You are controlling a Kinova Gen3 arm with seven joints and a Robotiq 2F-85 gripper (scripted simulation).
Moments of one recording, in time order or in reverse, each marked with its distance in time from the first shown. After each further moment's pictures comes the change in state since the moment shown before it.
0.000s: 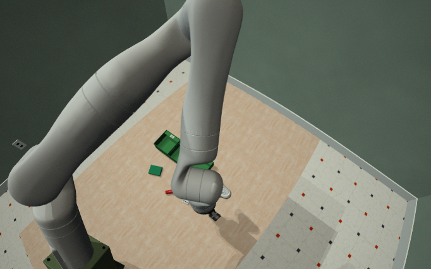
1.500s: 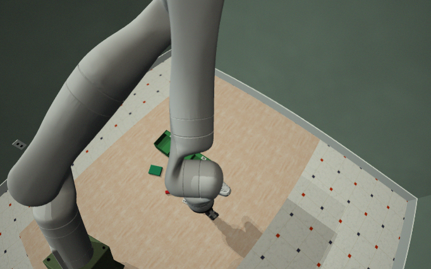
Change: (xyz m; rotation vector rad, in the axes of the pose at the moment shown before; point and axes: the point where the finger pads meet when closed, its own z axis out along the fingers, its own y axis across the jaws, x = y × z) arm -0.007 -0.003 -0.045 0.009 -0.017 0.002
